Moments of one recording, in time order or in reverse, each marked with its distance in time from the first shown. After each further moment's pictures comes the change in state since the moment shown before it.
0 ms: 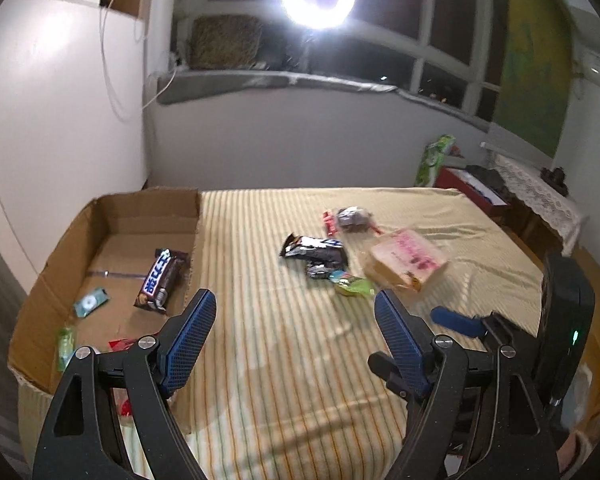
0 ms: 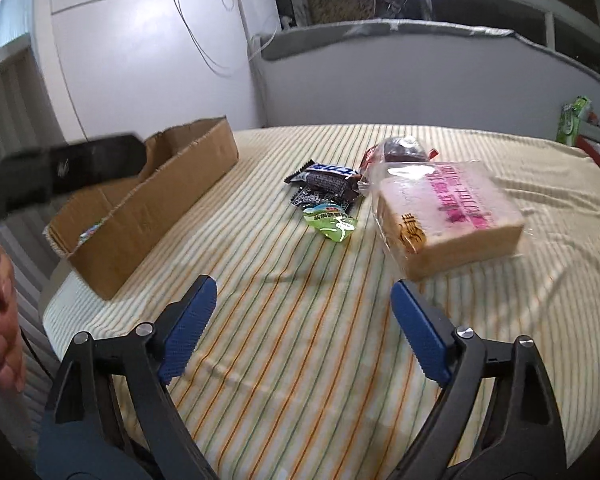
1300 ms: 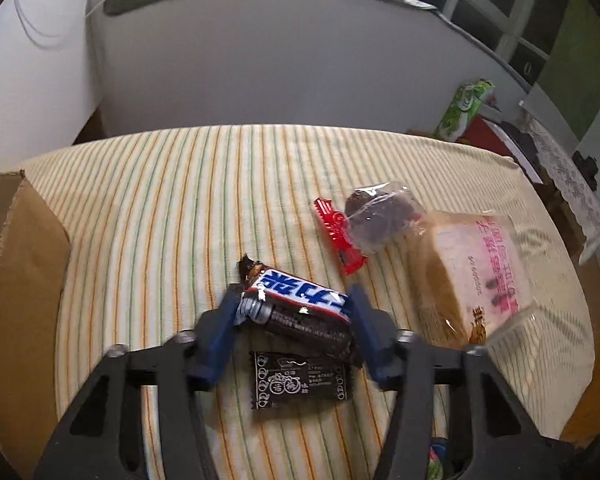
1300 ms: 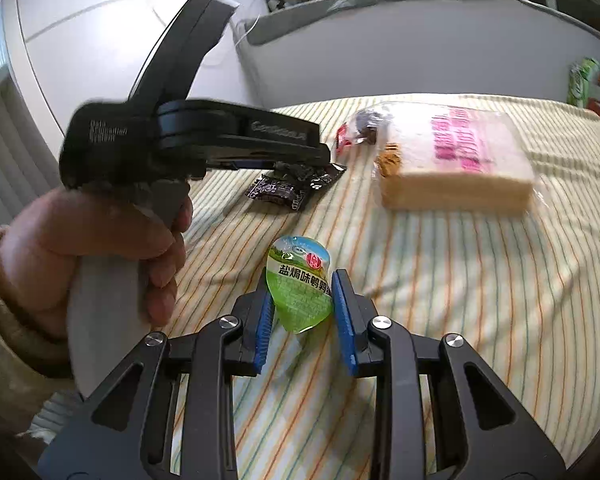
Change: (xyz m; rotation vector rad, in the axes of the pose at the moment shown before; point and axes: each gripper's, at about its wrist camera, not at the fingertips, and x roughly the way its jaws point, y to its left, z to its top) left arm 0.184 -0.030 0.039 -0.038 0.306 -0.026; right arm 0.000 -0.044 -0.004 0.101 0.017 0.075
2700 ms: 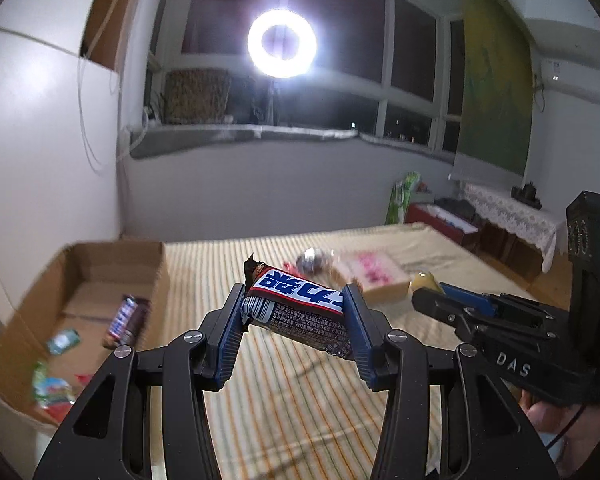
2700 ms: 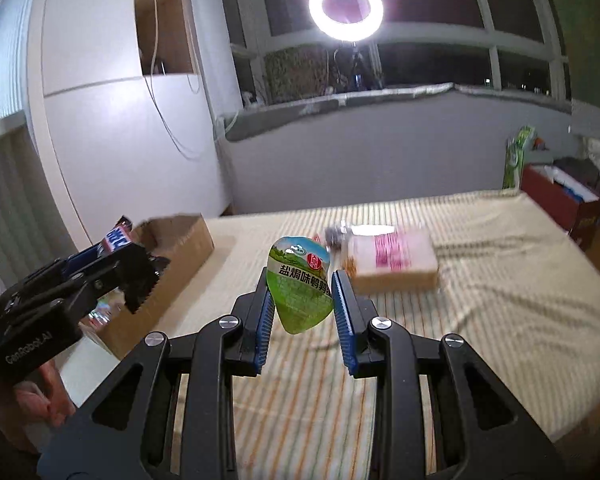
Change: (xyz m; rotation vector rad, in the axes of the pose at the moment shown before) left arm -0.188 0.006 -0.109 0.140 -0.543 -0.067; right arm -0.115 0.054 0.016 -0.032 -0.324 -0.202
